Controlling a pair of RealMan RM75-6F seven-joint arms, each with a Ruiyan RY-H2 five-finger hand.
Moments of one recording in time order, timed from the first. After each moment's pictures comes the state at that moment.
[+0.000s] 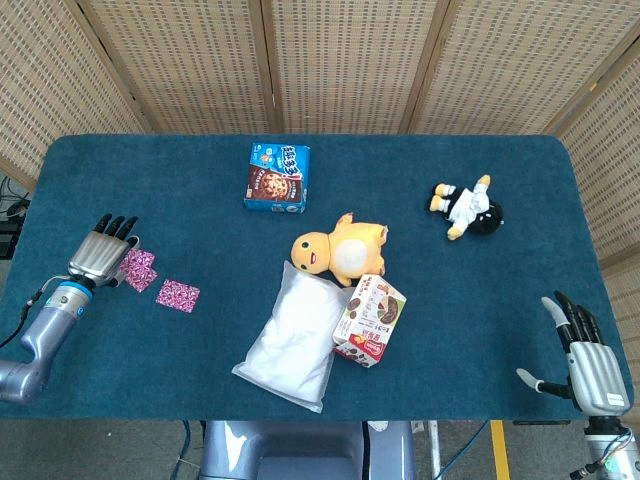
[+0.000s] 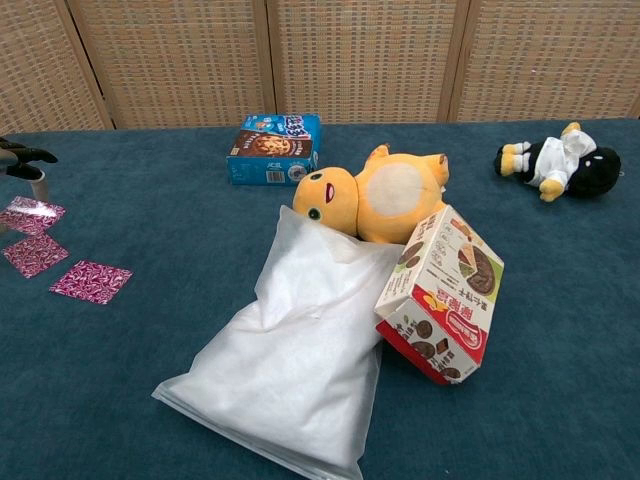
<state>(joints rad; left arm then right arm) -0.69 -1.34 0.01 -1.09 1.20 0.78 0.25 0.04 -1.14 0.04 -1.64 -1.52 1.48 0.18</state>
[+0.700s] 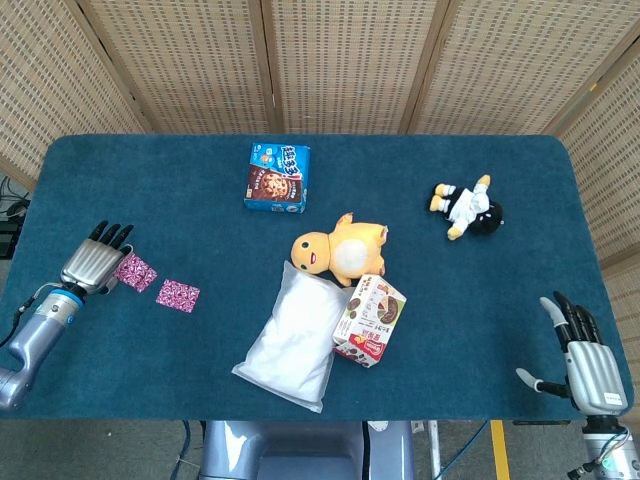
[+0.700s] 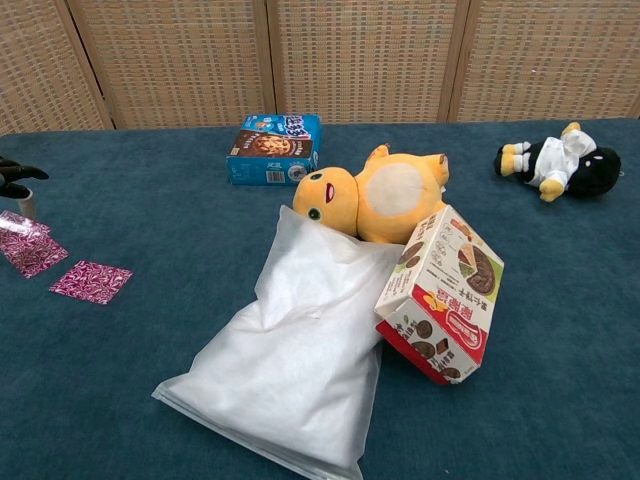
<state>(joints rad) -0.65 -1.41 0.07 -0.90 1.39 0.82 0.10 0.05 -1.15 0.04 -1.63 -1.51 1.48 0.15</state>
